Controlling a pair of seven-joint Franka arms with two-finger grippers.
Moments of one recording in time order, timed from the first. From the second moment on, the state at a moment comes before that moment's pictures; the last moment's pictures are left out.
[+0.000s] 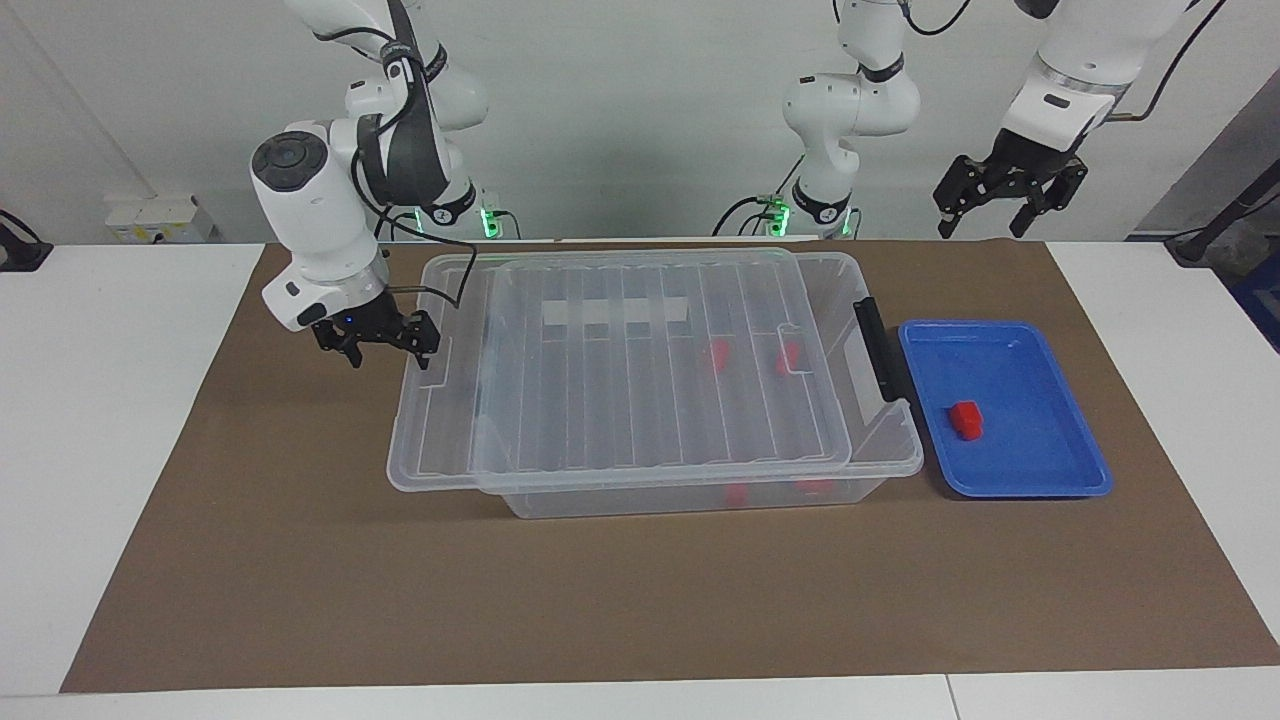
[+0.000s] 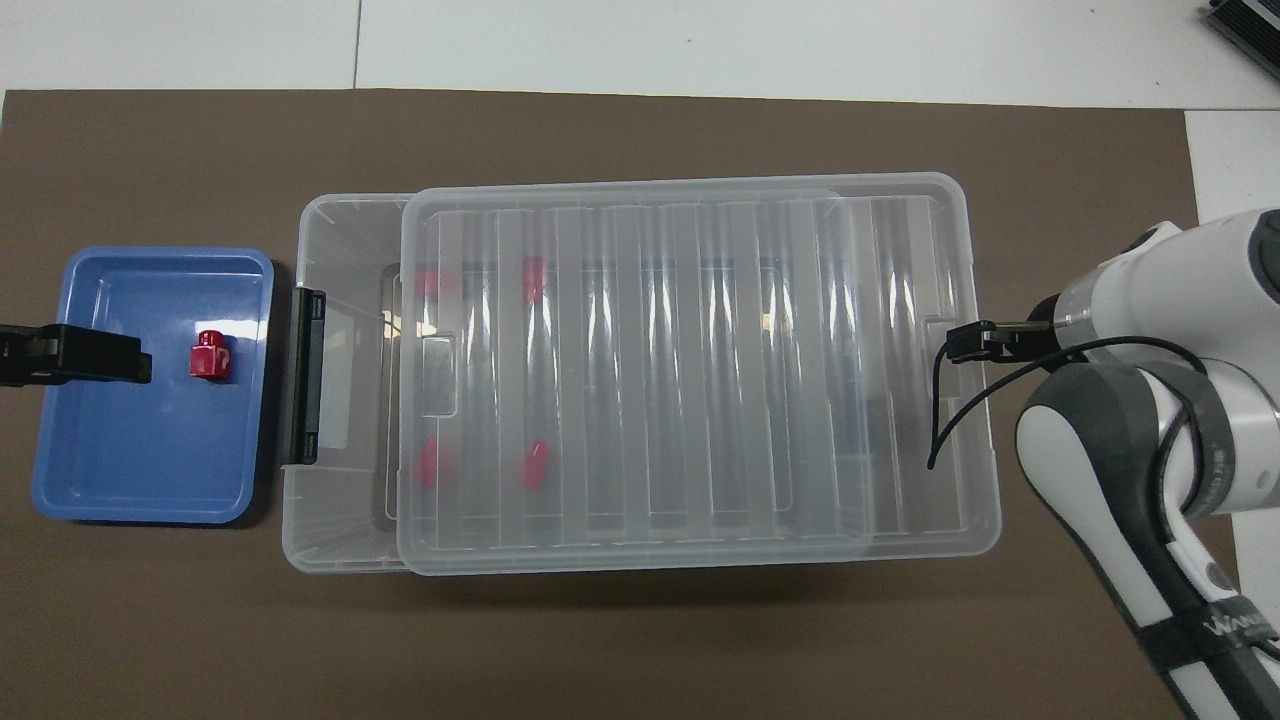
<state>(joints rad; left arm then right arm) -0.13 -0.15 0.04 -1.67 -0.02 1.55 -0.05 0.15 0.01 -0.10 -2.00 -0.03 2.02 0.13</state>
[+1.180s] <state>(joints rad) -0.06 -0.15 0.05 -1.71 -0.01 1.61 -0.05 0.09 0.01 -0.11 -2.00 -0.03 2.02 0.09</state>
